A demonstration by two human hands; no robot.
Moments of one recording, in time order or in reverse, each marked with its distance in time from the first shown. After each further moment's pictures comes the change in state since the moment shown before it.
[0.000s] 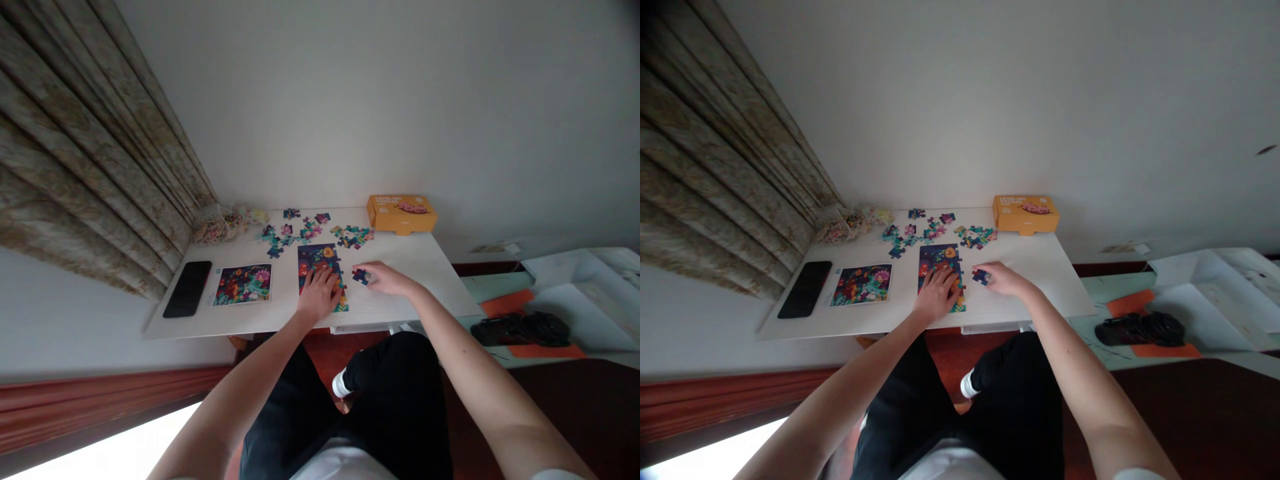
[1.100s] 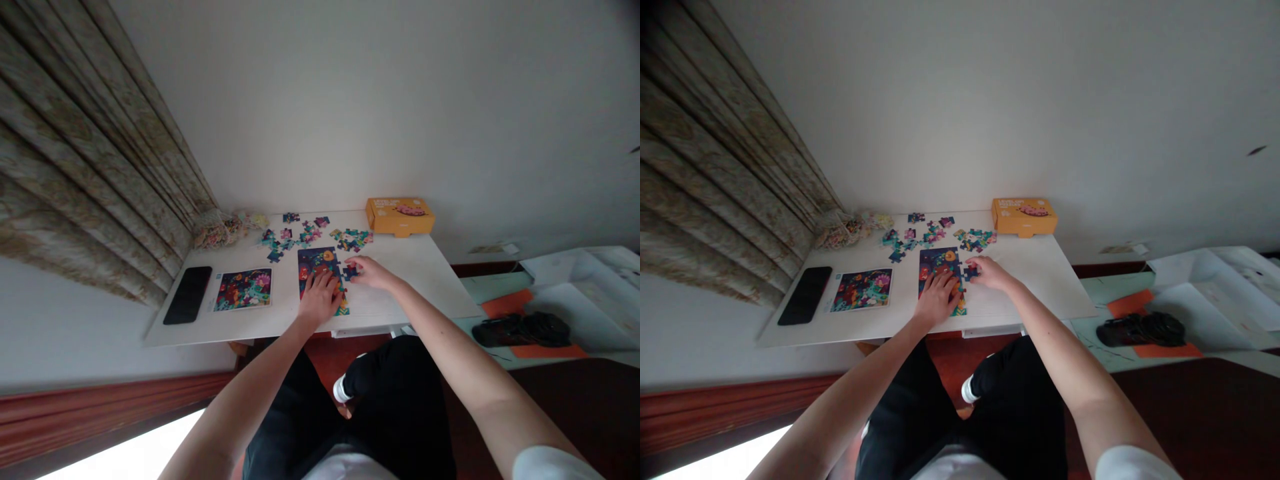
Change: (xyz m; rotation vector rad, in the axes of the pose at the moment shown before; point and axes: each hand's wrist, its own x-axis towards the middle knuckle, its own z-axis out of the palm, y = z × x) left_hand -0.001 -0.001 0.002 0.002 0.022 0.007; right_hand 0.045 0.000 0.026 0.122 0.143 0.068
